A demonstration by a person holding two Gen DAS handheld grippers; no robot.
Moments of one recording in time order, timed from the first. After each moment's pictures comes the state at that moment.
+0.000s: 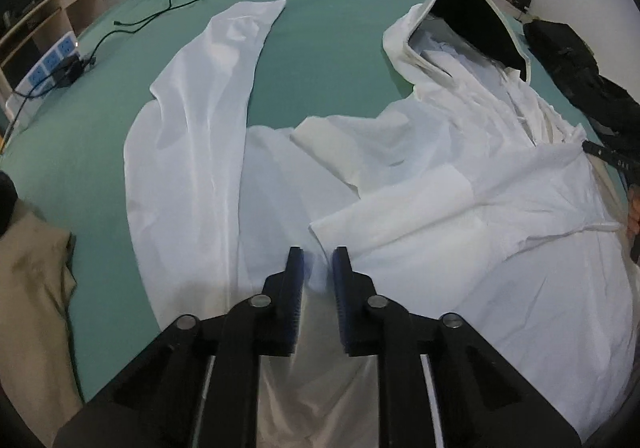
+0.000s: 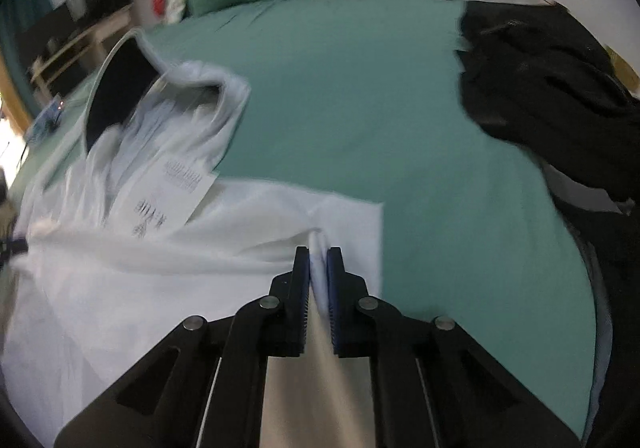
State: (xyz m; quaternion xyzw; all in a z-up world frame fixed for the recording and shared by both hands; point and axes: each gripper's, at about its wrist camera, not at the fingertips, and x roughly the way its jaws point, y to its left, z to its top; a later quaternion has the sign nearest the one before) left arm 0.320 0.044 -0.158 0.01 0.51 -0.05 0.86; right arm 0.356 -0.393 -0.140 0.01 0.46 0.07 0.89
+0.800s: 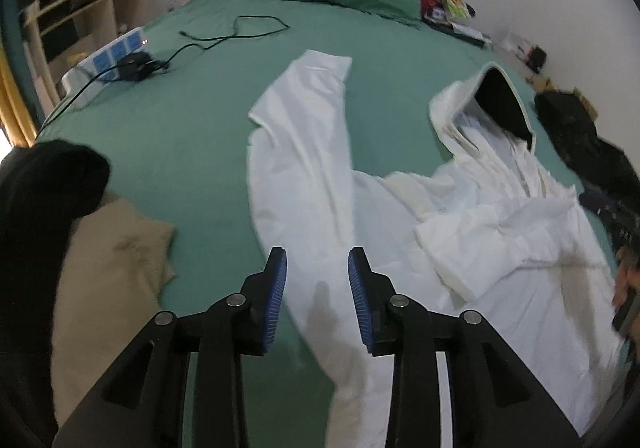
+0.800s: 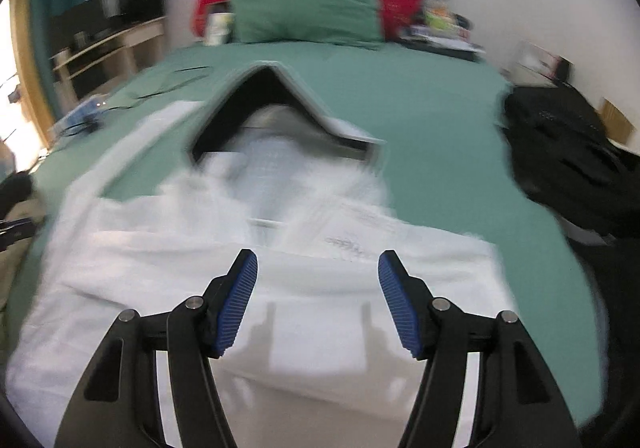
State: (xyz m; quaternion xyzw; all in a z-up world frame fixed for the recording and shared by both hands) left arm 0.280 0.137 -0.114 -0.07 0.44 -0.02 0.89; right arm 0.300 -0.235 -0.079 -0.03 0.39 0.10 0.92
